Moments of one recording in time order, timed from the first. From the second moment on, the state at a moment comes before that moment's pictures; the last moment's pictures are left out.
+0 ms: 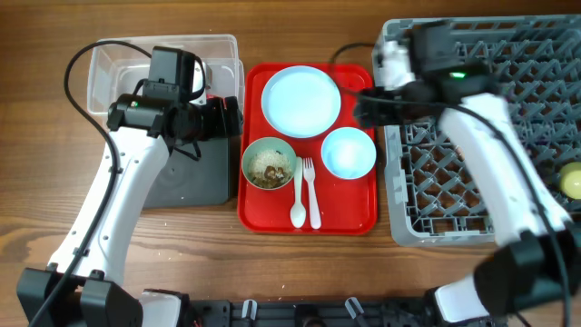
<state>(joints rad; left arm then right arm) -0.18 1.51 1.30 -0.92 0.17 -0.32 0.25 1.69 1.49 -1.00 -0.19 0.06</state>
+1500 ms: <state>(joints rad) -0.18 1.51 1.30 -0.92 0.17 -0.32 -0.03 1.49 1.52 -0.67 0.46 0.07</state>
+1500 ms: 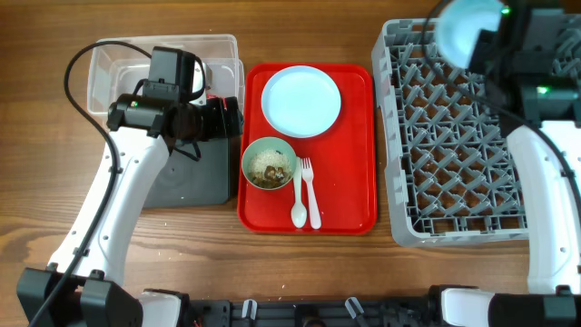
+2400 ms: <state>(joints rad) -0.18 1.51 1.30 -0.91 0.16 -0.32 -0.24 2.10 1.50 0.03 1.18 -0.45</state>
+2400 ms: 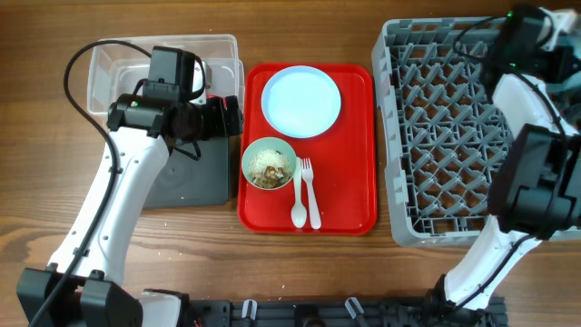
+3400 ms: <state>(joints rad) -0.18 1.51 1.30 -0.92 0.16 -0.32 0.25 1.80 1.49 -0.63 -0.14 0.08</state>
